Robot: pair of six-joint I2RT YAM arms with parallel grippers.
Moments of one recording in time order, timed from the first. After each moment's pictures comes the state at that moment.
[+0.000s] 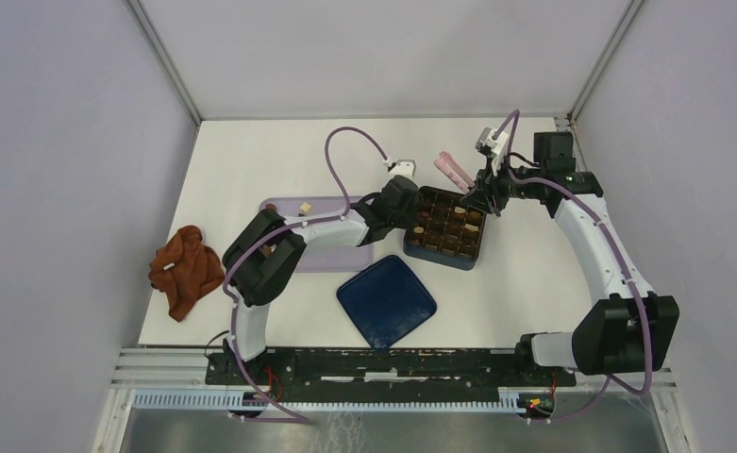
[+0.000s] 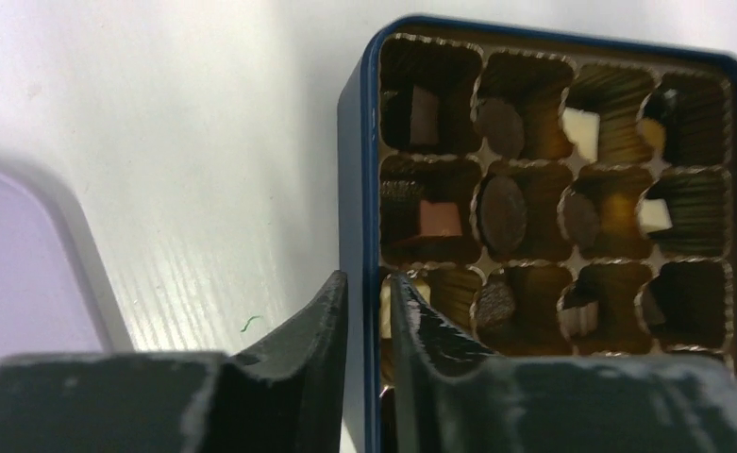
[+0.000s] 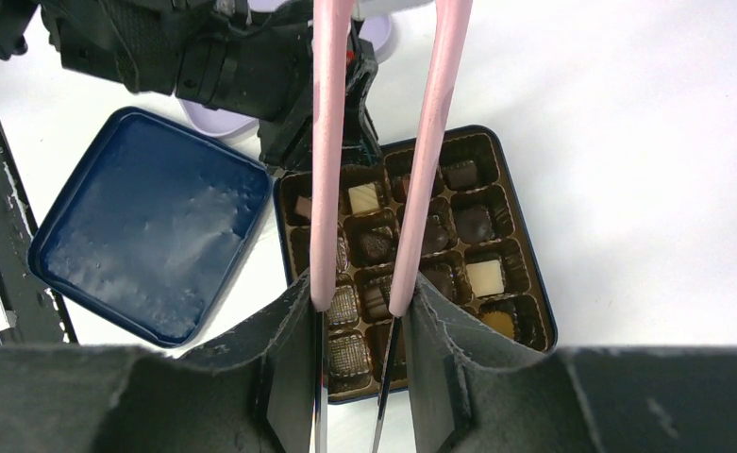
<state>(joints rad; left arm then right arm) -0.84 1.97 1.29 0.02 -0.28 -0.52 0.04 1.33 1.20 -0.66 -0.88 -0.61</state>
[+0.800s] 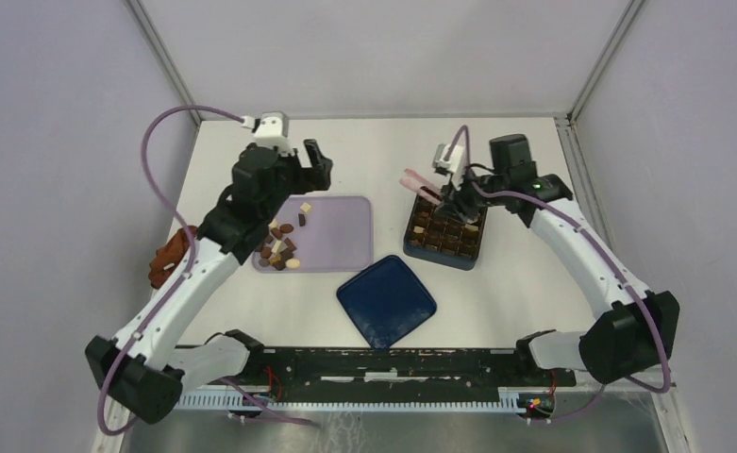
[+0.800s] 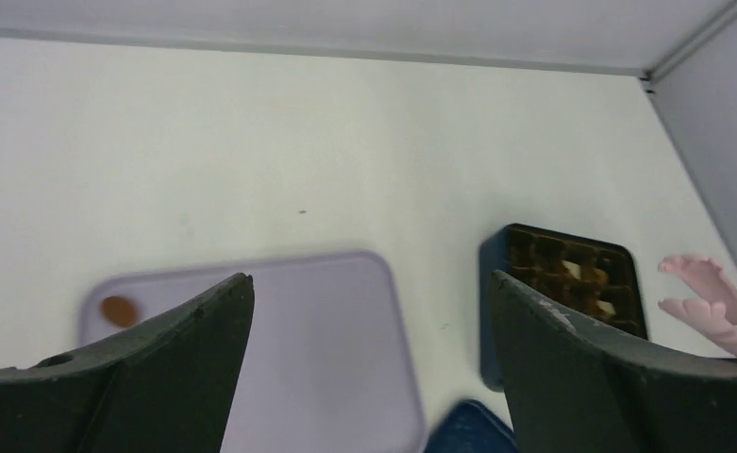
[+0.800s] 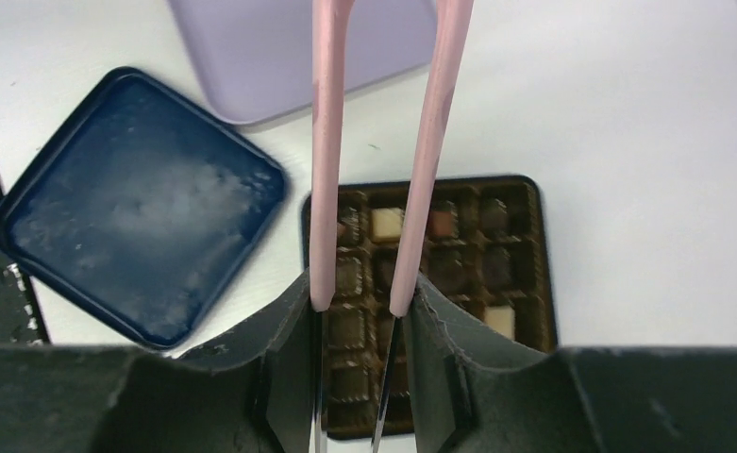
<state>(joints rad) -0.54 1.16 1.13 -0.25 -0.18 -0.35 0.25 1.30 1.19 -0.63 -0.69 -0.64</state>
